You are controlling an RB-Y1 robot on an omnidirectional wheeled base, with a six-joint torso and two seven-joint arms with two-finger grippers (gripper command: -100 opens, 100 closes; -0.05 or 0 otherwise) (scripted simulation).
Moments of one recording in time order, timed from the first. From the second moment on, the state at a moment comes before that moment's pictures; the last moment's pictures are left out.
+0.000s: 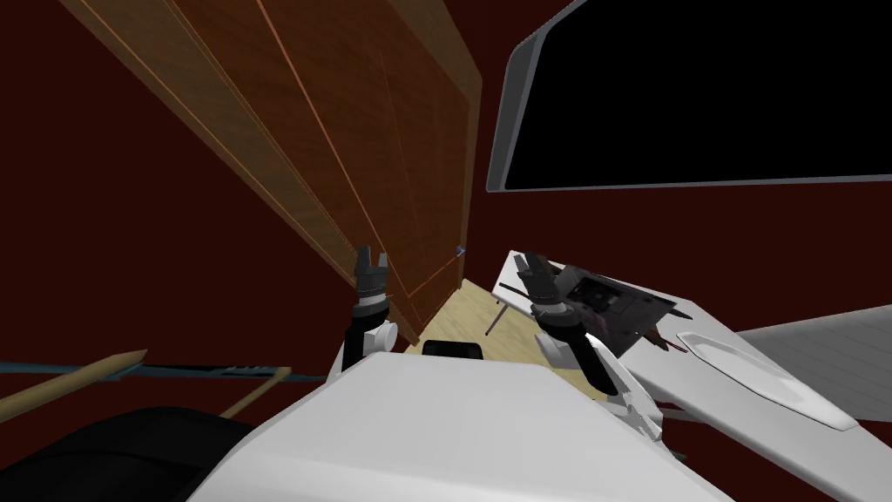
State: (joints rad) left arm 0.51 -0.03 -0.04 -2.33 0.02 -0.51 -0.15; right arm 0.46 -0.39 -0.03 -2.23 0.04 -0.60 0.04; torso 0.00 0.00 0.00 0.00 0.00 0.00
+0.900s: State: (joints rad) left arm 0.51 -0.03 -0.04 -2.33 0.02 -0.51 -0.15; right arm 0.44 -0.65 -0.03 -2.10 0.10 -0.68 0.05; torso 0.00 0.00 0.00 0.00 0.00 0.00
